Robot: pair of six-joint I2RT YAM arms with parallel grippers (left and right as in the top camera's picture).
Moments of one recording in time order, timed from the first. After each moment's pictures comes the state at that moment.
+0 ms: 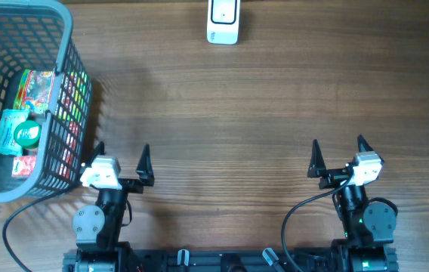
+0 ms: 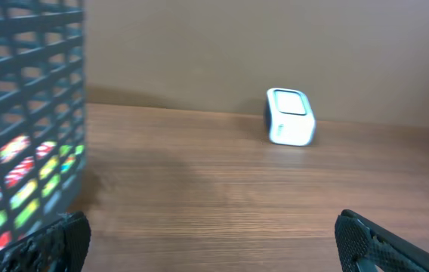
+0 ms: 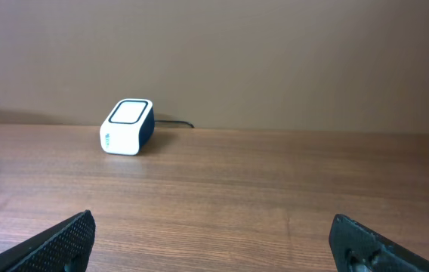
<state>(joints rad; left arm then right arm) 0.00 0.01 0.02 -0.06 0.13 -0.13 0.04 0.01 0.01 0.00 -0.06 0.01</state>
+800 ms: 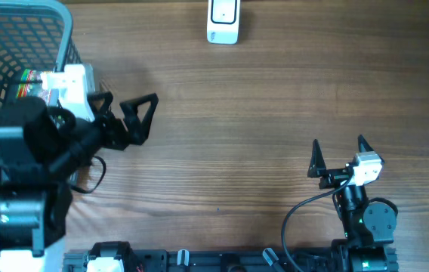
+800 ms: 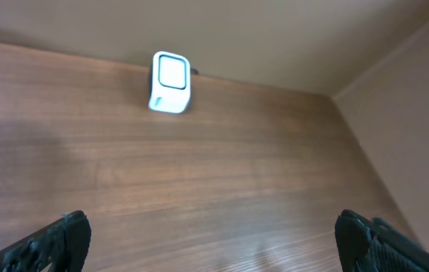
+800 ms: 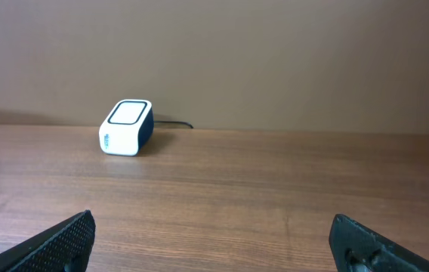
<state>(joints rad) 0.00 0.94 1.29 -0.84 0.49 -0.27 0.04 0.01 0.01 0.00 -0.06 0.01</state>
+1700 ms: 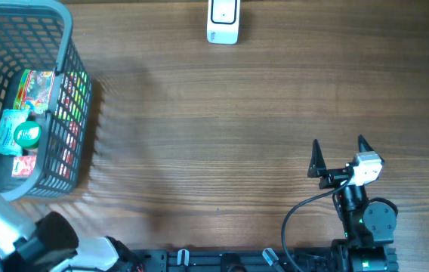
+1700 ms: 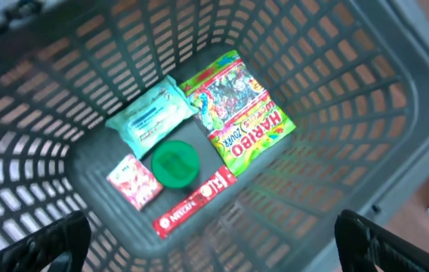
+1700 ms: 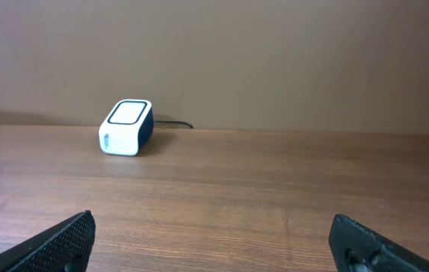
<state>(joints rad) 0.60 1.66 2.18 -1.51 0.02 -0.24 0.04 0.01 0.01 0.00 -0.06 0.01</state>
